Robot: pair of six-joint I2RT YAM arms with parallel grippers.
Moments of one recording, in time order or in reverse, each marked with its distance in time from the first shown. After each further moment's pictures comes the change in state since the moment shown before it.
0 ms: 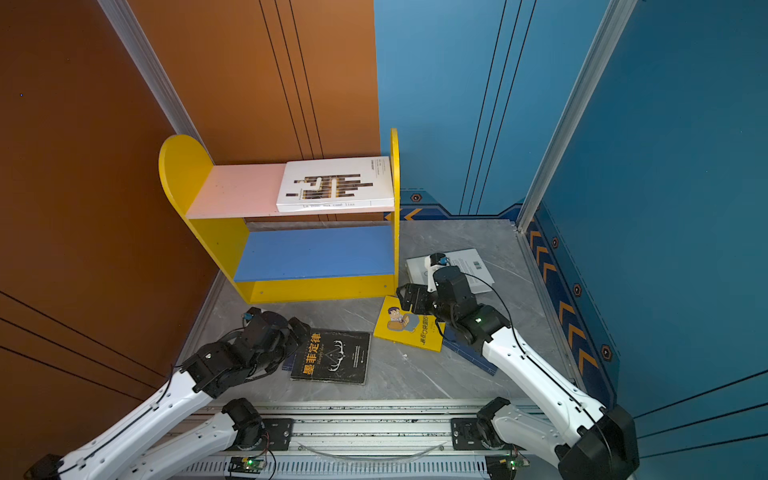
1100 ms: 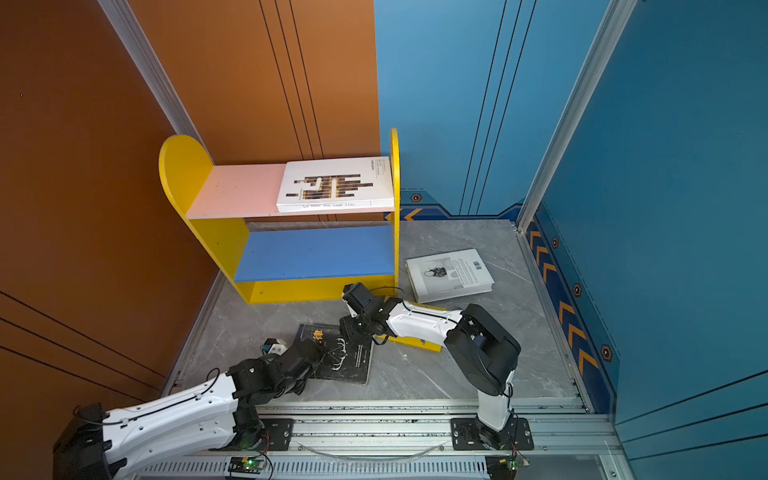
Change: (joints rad) left arm -0.207 0.043 -0.292 0.336 -0.129 -0.441; right arm 0.300 0.728 0.316 0.055 -0.041 -0.084
